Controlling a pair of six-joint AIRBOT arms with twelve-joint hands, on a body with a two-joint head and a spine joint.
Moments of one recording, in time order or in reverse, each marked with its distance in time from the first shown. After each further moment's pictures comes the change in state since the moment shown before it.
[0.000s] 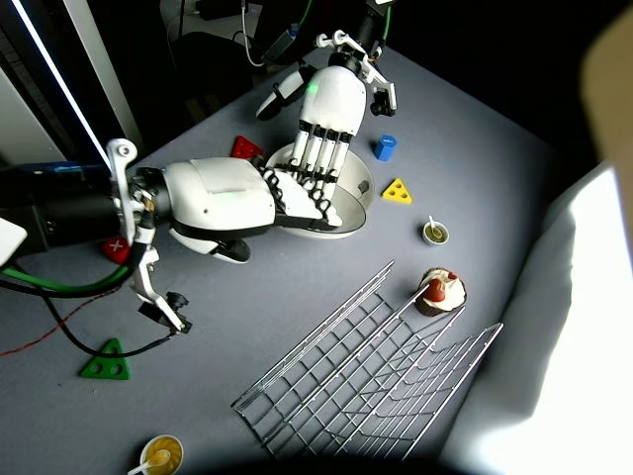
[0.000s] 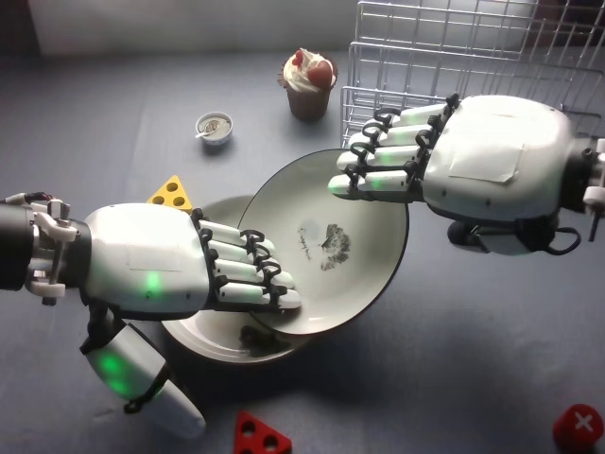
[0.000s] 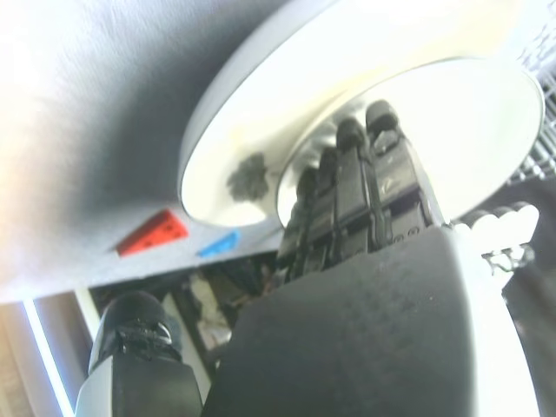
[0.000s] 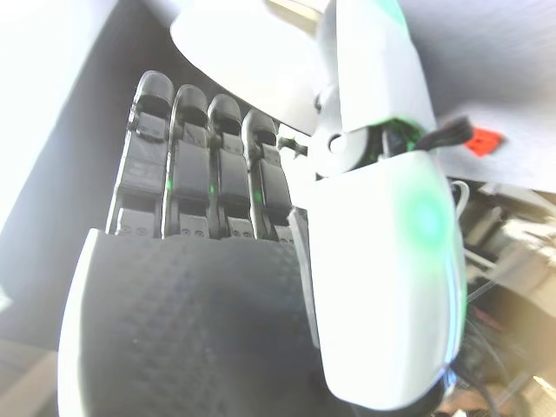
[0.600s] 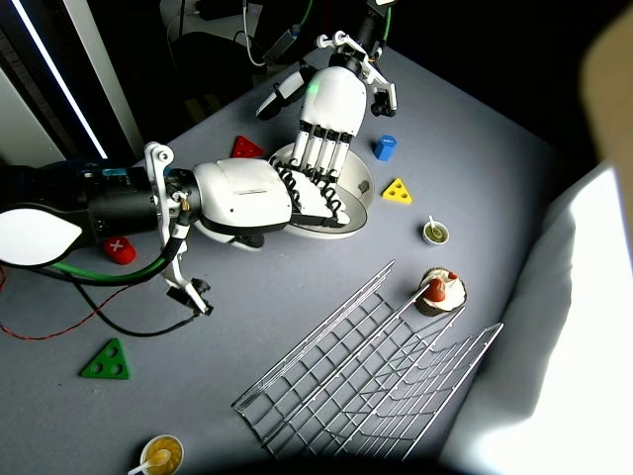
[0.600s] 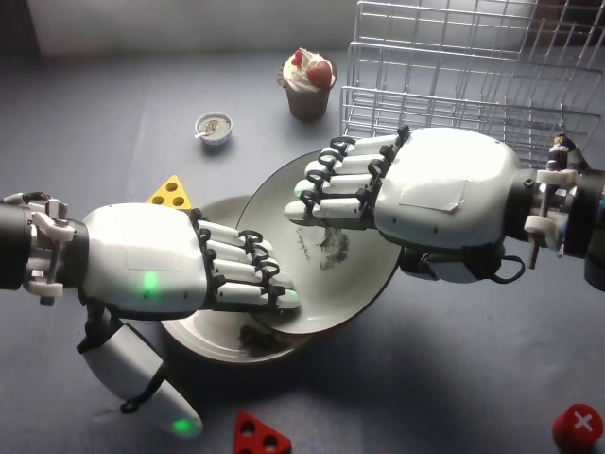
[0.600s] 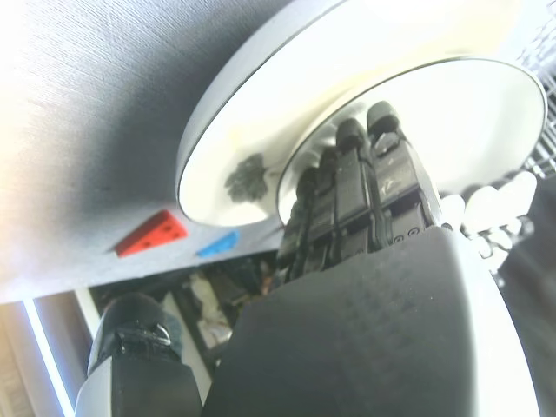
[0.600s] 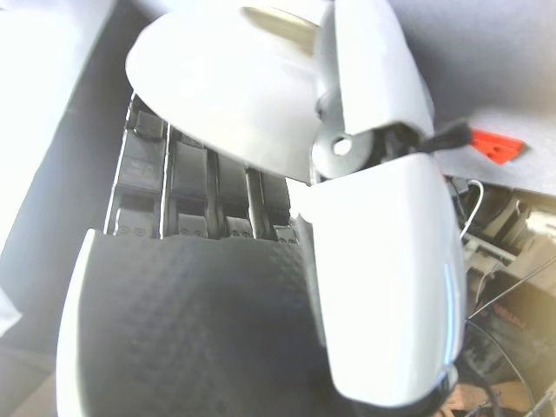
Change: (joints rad) left arm 0.005 -0.001 0.010 -0.003 -0.005 0.000; right arm -0.013 -0.089 0.005 0.111 0.002 -0.081
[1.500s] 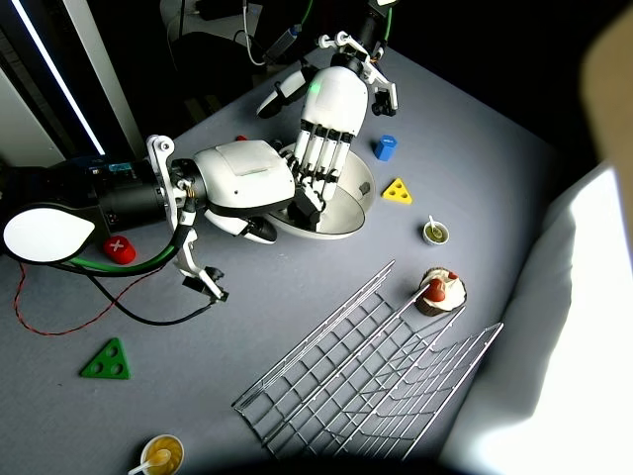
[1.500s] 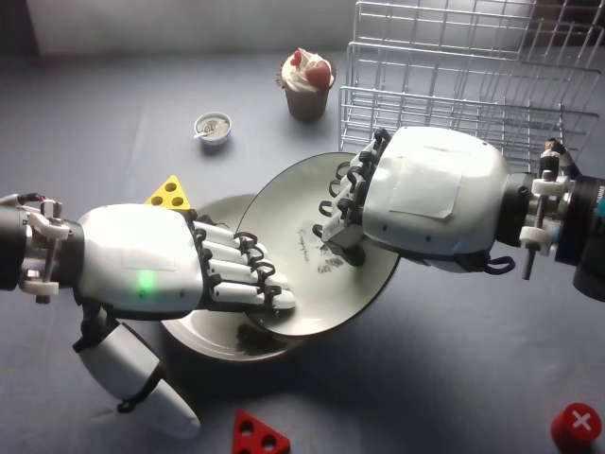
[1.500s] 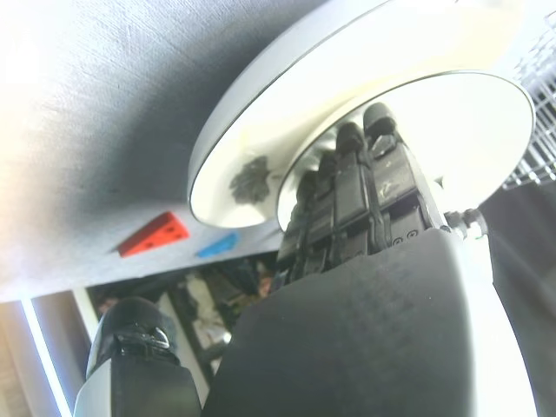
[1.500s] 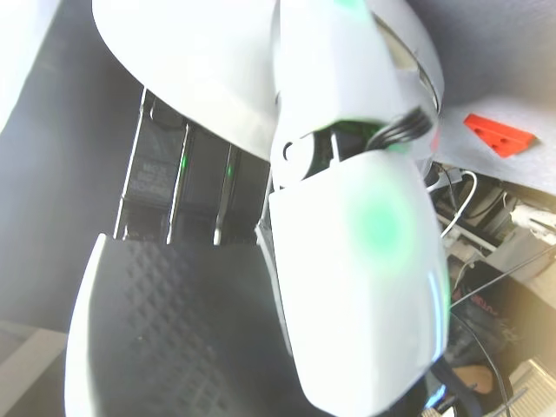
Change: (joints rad) left arm 0.001 0.003 0.003 -0.037 -0.010 -0.001; right arm -0.021 -0.023 0.008 -0.011 0.089 -0.014
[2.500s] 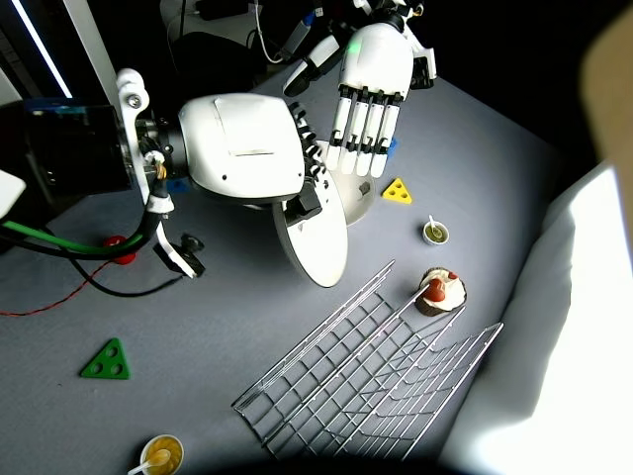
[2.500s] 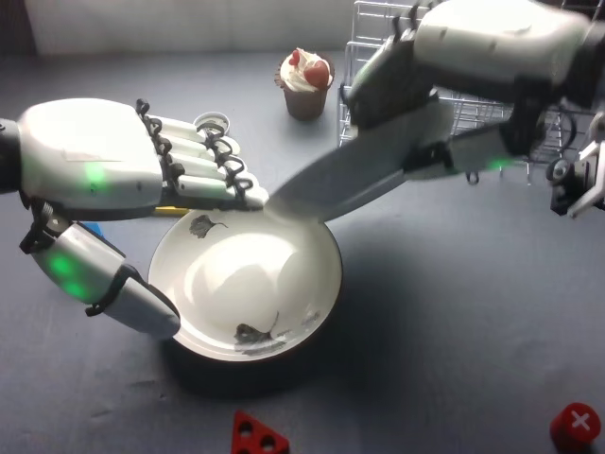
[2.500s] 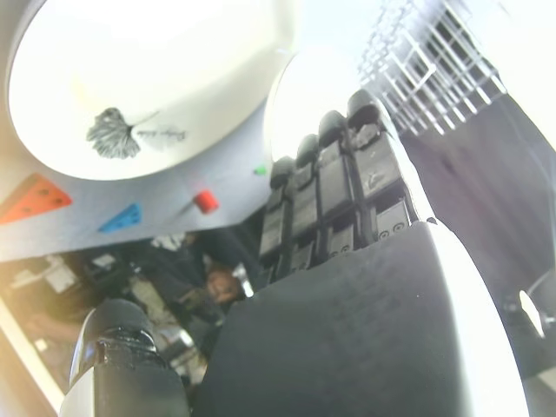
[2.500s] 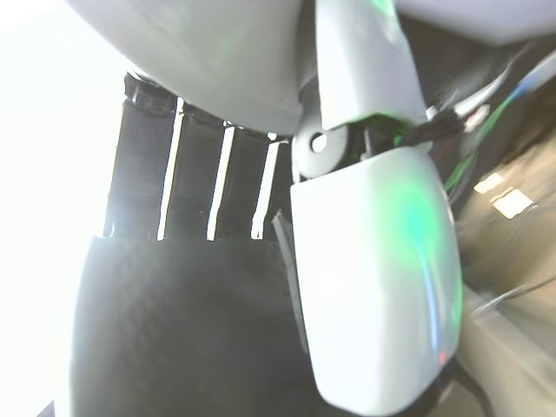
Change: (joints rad) left arm -0.144 0.114 0.022 -0.095 -0.065 0.002; right arm 0.278 0.193 -0.090 0.083 -0.223 0.582
